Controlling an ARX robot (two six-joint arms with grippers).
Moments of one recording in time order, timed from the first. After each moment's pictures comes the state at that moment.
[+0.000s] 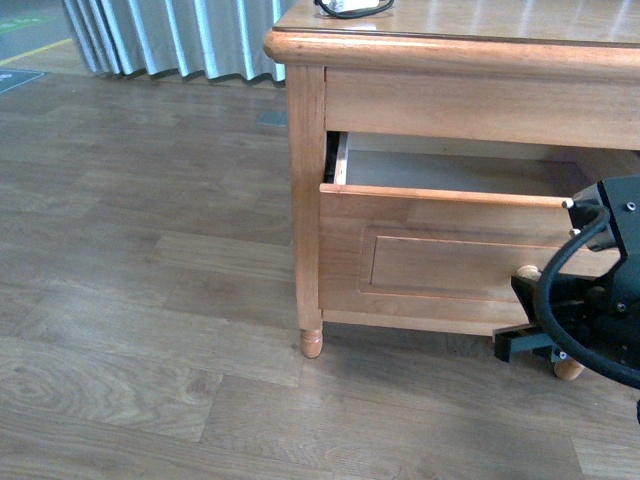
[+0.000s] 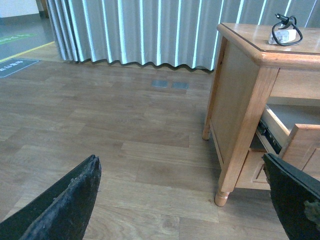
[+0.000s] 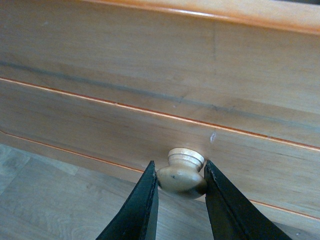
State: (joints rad) left arm 0.00 0.00 0.01 0.00 0.00 0.00; right arm 0.14 2.08 0.49 1.18 -0.03 -0.04
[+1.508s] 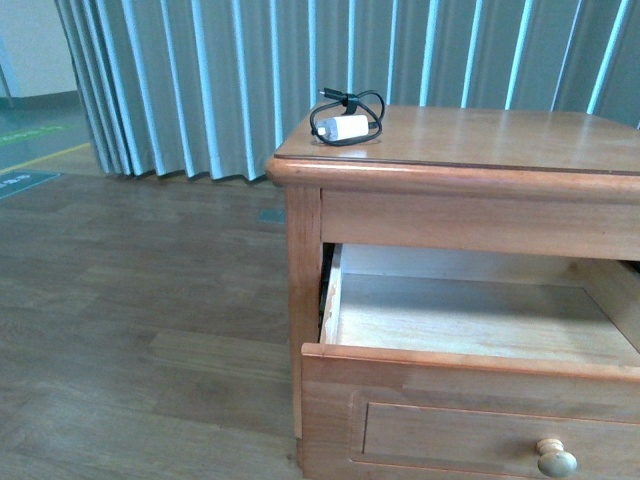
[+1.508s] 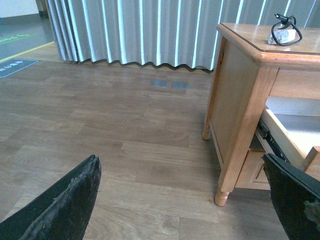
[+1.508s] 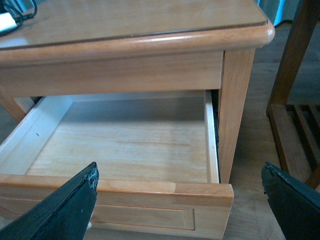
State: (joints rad) left arm 0.00 0.00 0.01 0.00 0.00 0.00; right arm -0.44 0.94 0.31 0.39 -0.52 0.01
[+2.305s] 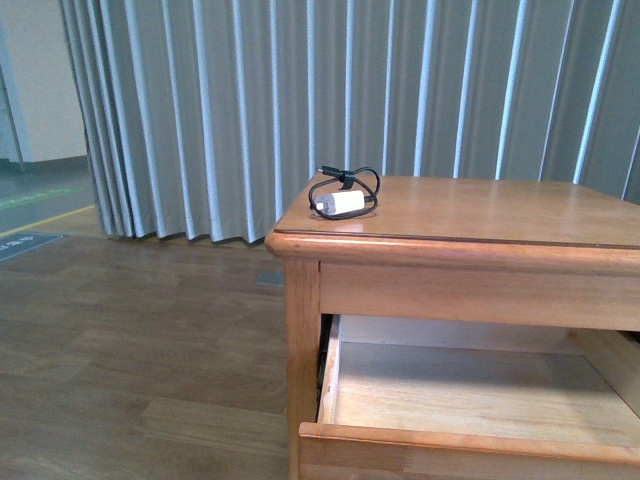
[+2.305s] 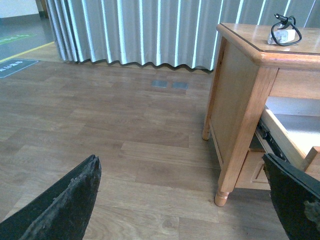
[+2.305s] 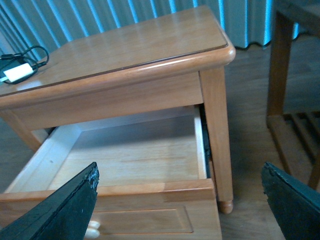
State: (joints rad) left arm 0.00 0.00 0.01 0.00 0.00 0.00; right arm -0.69 0.83 0.21 0.50 -0.76 0.15
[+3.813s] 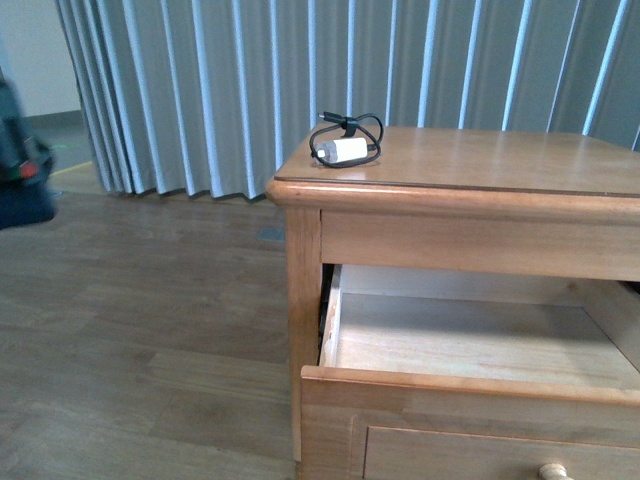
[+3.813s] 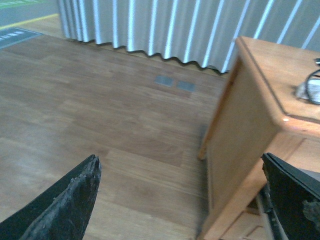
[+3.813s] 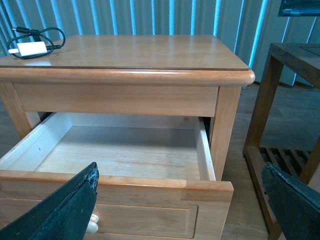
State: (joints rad) left arm -0.24 1.24 0.52 0.66 -0.29 -0.16; right arm -0.25 0.35 0.03 0.32 -0.24 0.00
